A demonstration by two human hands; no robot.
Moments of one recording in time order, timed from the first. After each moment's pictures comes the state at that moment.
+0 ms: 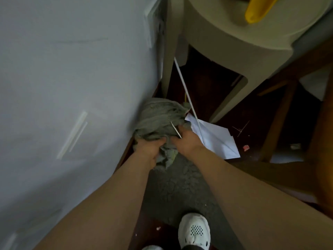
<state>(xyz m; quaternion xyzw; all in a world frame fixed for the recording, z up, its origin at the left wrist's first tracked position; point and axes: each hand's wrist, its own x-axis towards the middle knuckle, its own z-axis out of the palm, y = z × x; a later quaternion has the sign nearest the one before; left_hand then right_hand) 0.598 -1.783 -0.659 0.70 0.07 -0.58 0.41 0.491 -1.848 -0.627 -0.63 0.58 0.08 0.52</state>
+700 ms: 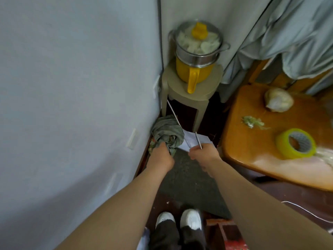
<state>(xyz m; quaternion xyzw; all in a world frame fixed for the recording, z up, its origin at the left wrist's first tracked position) 0.544 -1.702 -0.344 0.80 -0.42 -0.43 0.04 0.407 -1.755 -0.316 -0.47 0.70 0.03 0.54</state>
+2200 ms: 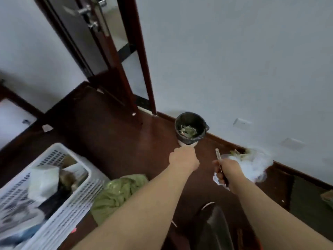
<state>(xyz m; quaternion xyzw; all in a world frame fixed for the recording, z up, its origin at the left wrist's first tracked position) 0.131 -0.839 -0.058 0.92 0.23 -0.23 0.23 0.169 -0.975 -0.111 -0.72 0.25 0.34 0.56</state>
